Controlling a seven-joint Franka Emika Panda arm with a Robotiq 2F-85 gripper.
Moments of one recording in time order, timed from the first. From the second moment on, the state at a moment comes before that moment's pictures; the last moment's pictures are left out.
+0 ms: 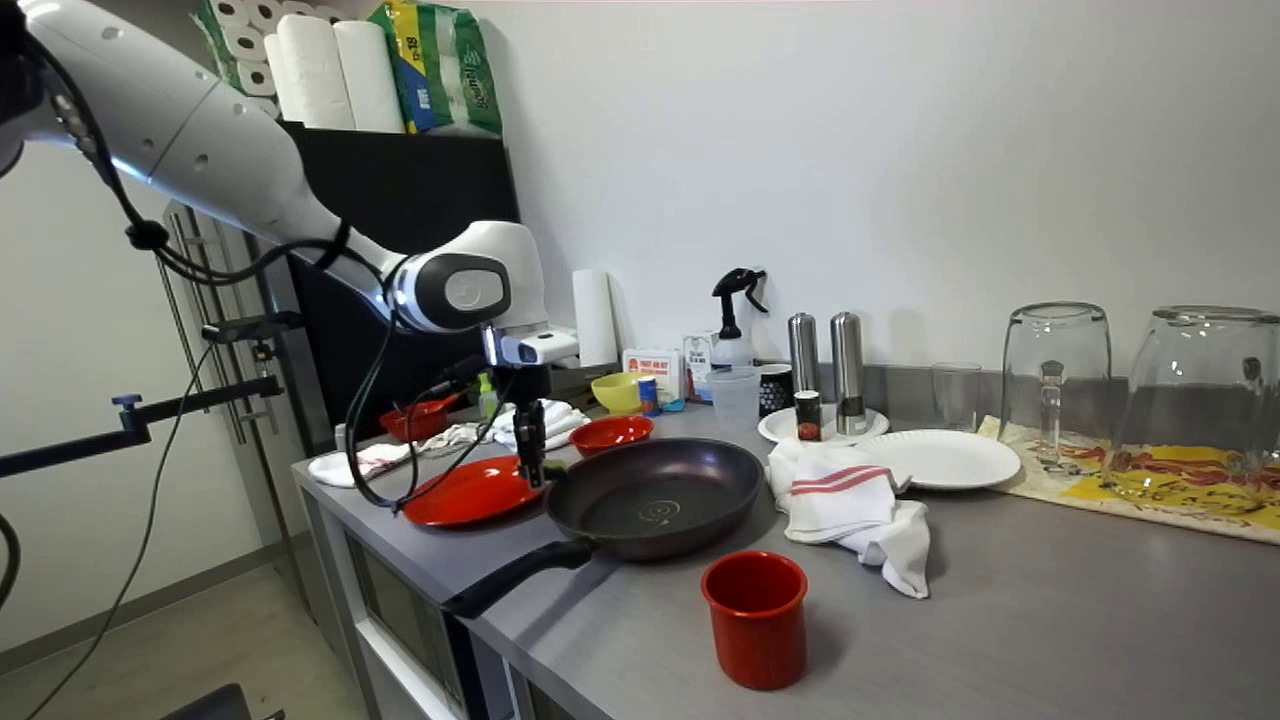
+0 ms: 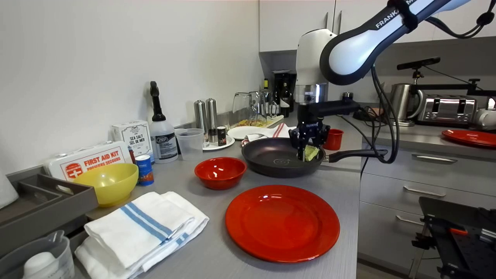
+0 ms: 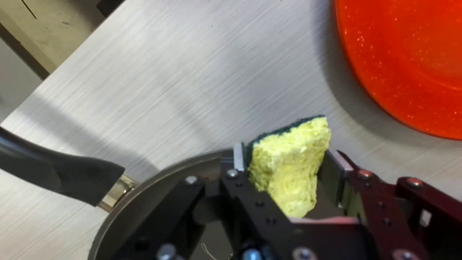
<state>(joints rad) 0.03 0.14 -0.03 -2.12 -0.02 2.24 0.69</state>
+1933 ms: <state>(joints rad) 0.02 0.16 -0.01 -2.37 0.16 2.45 0.53</state>
